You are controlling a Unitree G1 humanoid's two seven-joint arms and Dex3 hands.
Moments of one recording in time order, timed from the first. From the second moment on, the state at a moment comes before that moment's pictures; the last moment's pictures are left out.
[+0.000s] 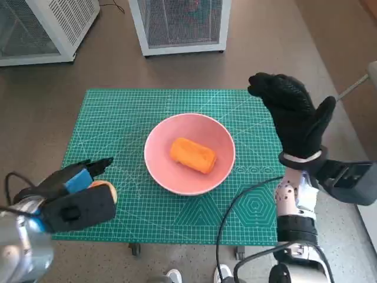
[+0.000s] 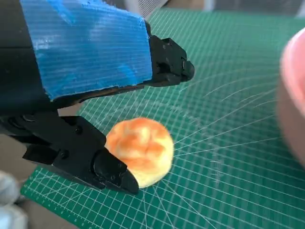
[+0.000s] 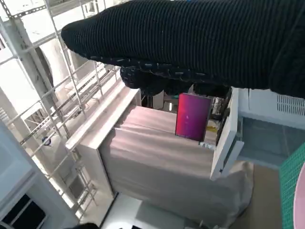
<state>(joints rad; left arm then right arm) -0.13 0.84 -0.18 -0.42 0.63 0.73 -0.70 -0.72 -0.06 -0.28 0.65 0.52 -0.61 0.83</state>
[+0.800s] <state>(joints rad) -0.19 0.83 -0.29 -0.22 0.70 0.67 -0.65 -0.71 -0.07 -0.27 0.63 0.51 -0.62 0.82</state>
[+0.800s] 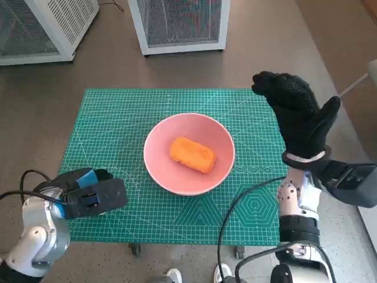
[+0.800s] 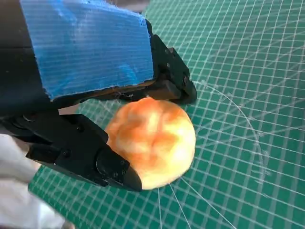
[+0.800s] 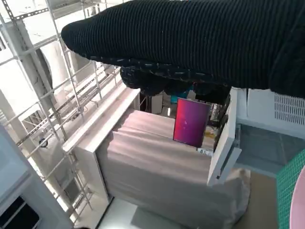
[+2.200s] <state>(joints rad) -0.31 0.82 0.05 -0.58 0.51 0.60 -0.73 -0.69 -0.07 -0.27 0.62 0.52 -0.62 0.83</state>
